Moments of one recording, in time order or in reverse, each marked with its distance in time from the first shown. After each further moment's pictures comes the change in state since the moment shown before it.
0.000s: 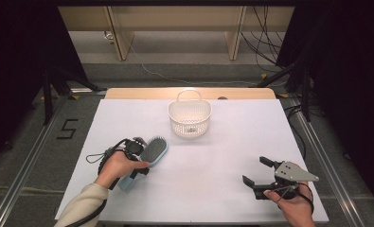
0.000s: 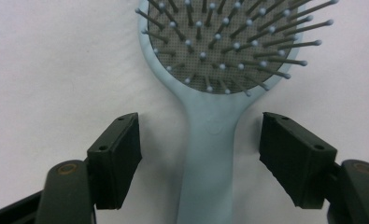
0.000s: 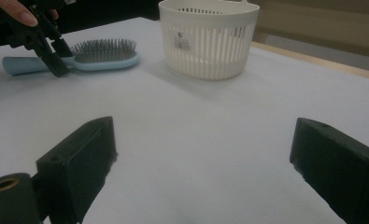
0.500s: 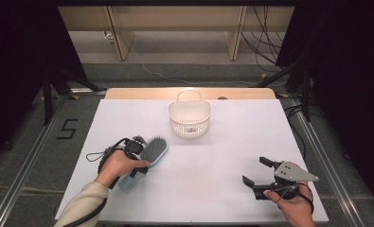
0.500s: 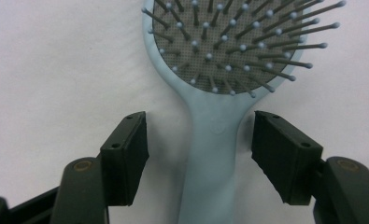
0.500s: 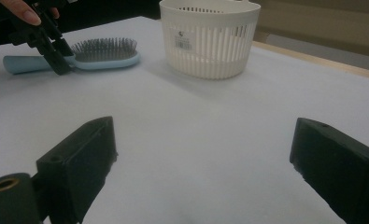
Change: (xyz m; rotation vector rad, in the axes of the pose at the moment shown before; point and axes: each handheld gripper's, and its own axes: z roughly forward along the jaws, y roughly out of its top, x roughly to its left) left arm 0.001 0.003 -0.001 0.022 -0.001 -0.017; right arm 0.000 0.000 0.000 0.003 0.003 -0.002
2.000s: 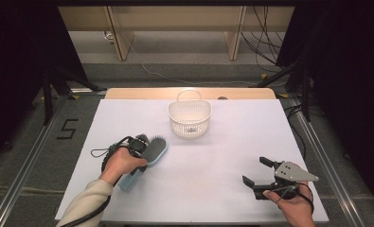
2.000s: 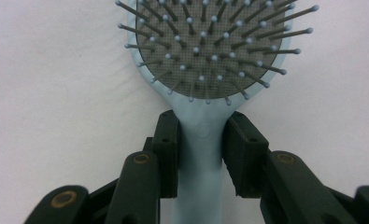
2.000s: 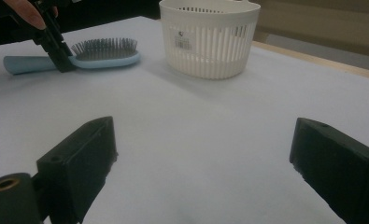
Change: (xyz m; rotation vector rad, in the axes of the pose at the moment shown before) left arm -0.006 0.009 -0.002 0.043 -0.001 0.017; right arm 0.000 0.000 0.000 0.000 -0.001 0.000
